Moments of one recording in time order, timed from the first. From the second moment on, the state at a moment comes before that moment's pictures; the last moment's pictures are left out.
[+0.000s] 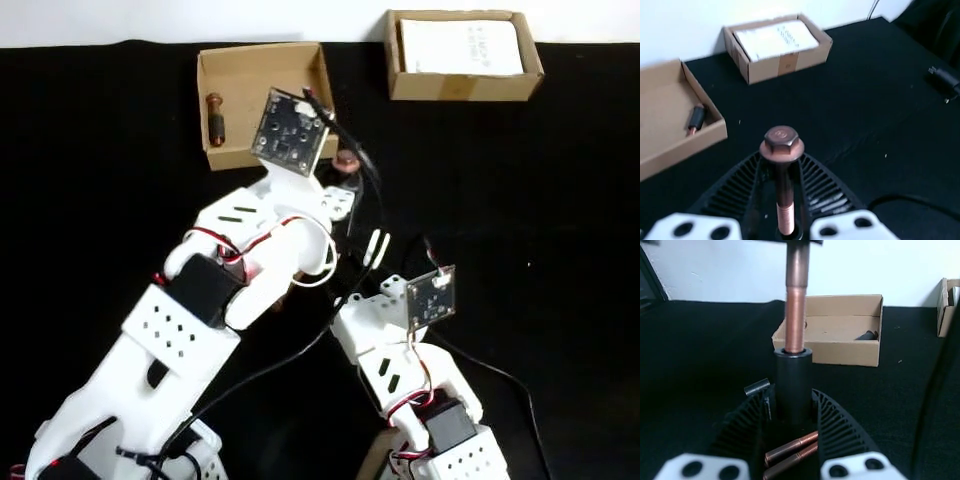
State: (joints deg) left arm 30.9 -37.4 26.2 46.5 12.7; right arm -32.1 -103.4 96.0 24.6 -9.5
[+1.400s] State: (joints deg) left arm 30.8 -37.3 12.6 79.1 12.7; right arm -32.3 -103.3 96.0 24.4 -9.5
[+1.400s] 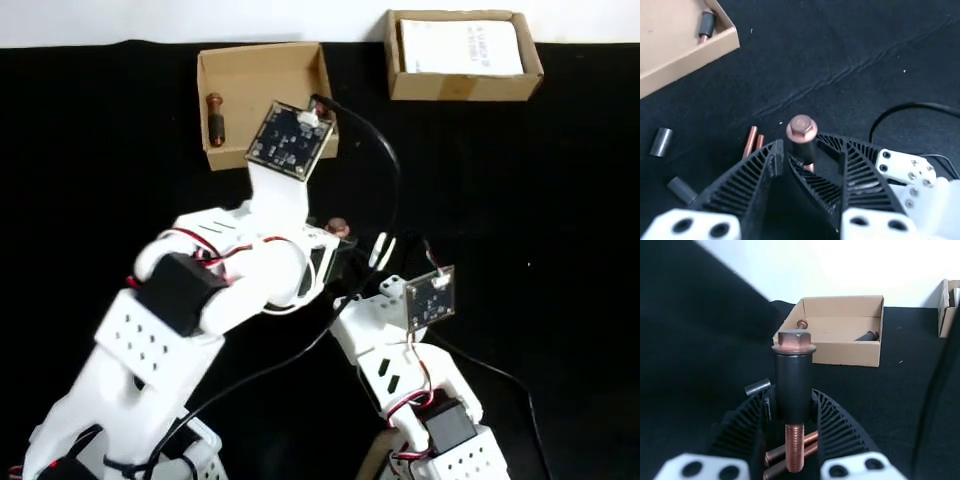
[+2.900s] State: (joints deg) left arm -10.5 -61.6 83.3 28.3 -3.4; right arm -25.2 46.2 -27.6 12.7 -9.5
